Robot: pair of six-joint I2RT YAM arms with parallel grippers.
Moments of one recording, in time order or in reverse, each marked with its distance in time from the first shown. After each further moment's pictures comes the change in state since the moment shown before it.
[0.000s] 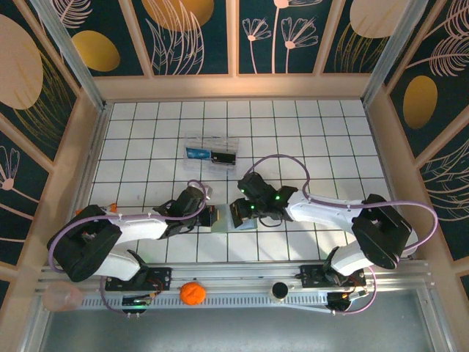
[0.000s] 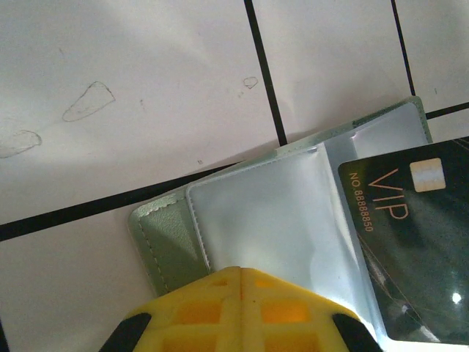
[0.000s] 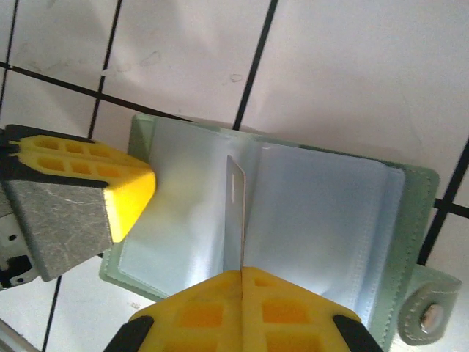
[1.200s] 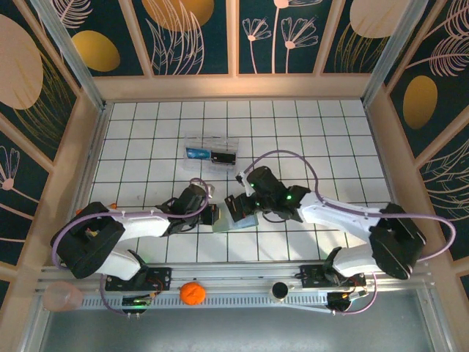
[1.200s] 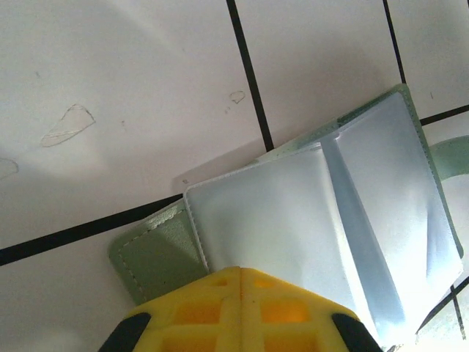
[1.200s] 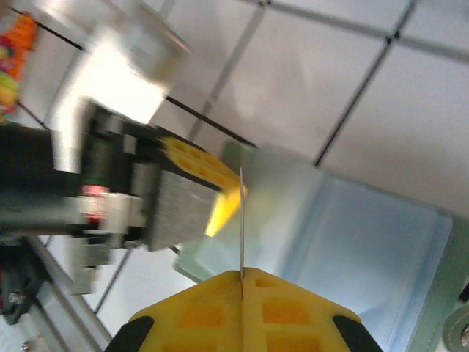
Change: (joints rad) left arm 0.000 0.032 0.039 -0.011 0.004 0.021; right arm -0.045 -0.140 -0.016 0.103 -0.140 -0.227
